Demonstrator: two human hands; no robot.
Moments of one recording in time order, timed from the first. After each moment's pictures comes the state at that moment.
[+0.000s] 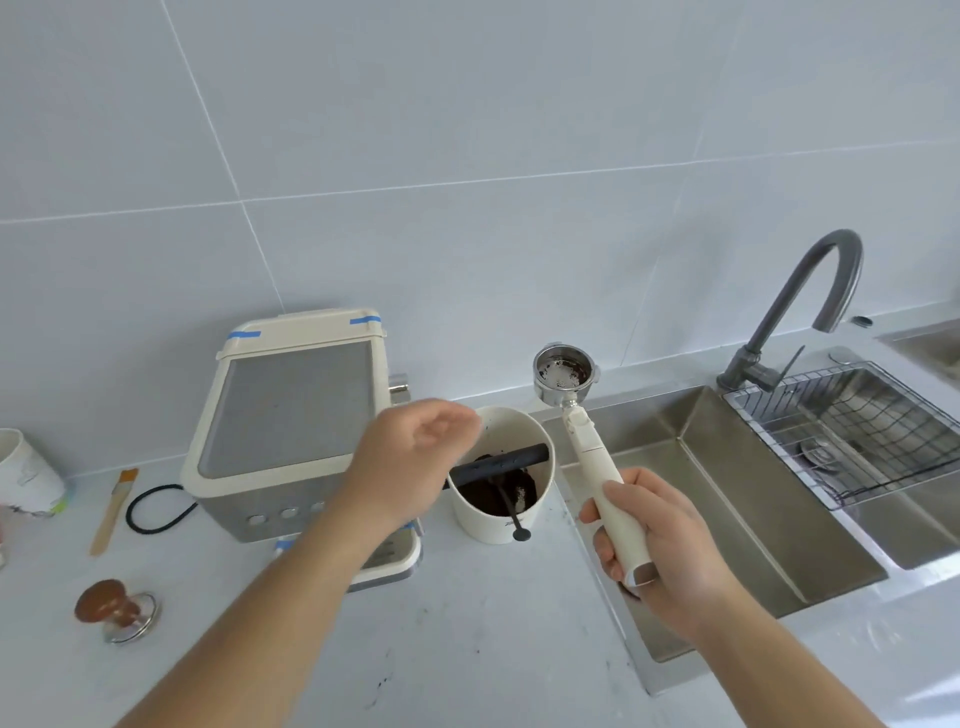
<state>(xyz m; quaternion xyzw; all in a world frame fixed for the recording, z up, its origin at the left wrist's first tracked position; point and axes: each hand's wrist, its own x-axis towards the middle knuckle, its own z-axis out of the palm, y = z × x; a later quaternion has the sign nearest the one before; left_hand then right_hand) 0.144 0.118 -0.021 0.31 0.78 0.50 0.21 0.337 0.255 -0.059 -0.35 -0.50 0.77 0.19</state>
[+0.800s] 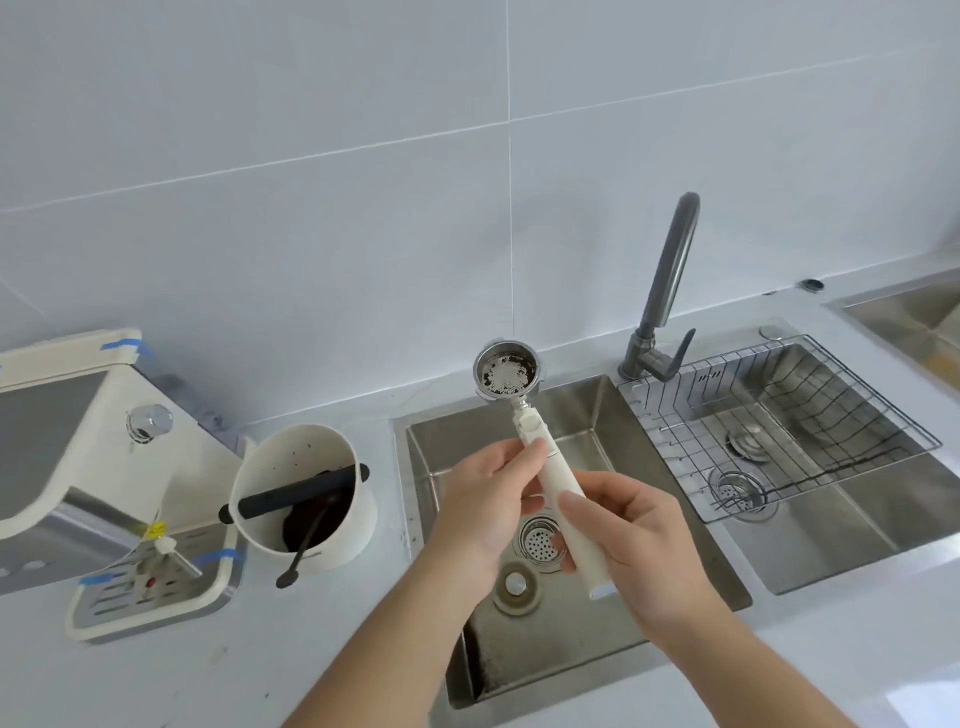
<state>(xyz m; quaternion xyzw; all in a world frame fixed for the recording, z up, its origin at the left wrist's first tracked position) 0.348 0.392 -0.070 0.12 0.64 0.65 0.40 0.467 0.466 -0.080 -0.32 -0.56 0.74 0.21</state>
